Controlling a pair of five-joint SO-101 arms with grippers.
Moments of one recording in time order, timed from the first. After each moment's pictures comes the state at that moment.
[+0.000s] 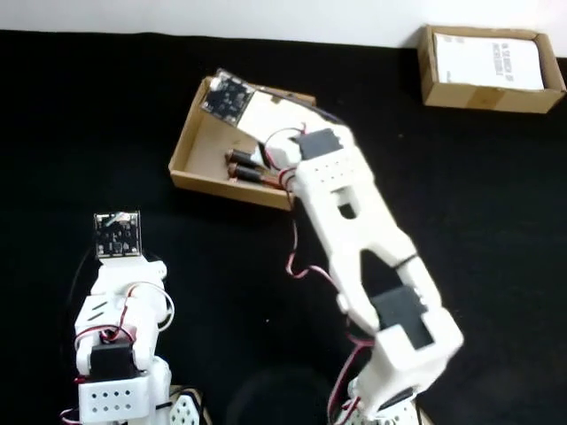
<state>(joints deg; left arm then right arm) -12.2 -103.3 96.1 53.2 0.8 -28.0 6.9 -4.8 50.2 43.9</state>
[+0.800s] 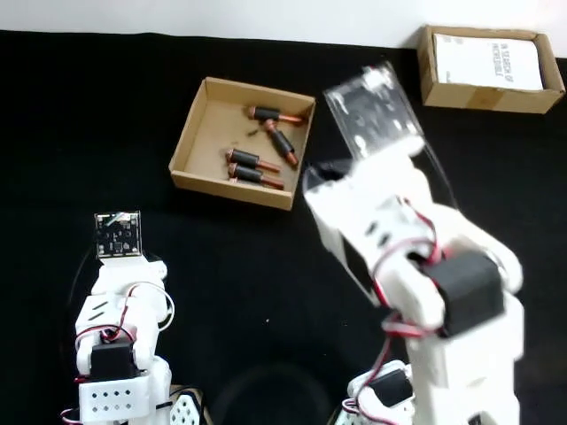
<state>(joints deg) -12.2 -103.3 96.1 53.2 0.8 -28.1 -41.0 -5.1 90.3 7.7</state>
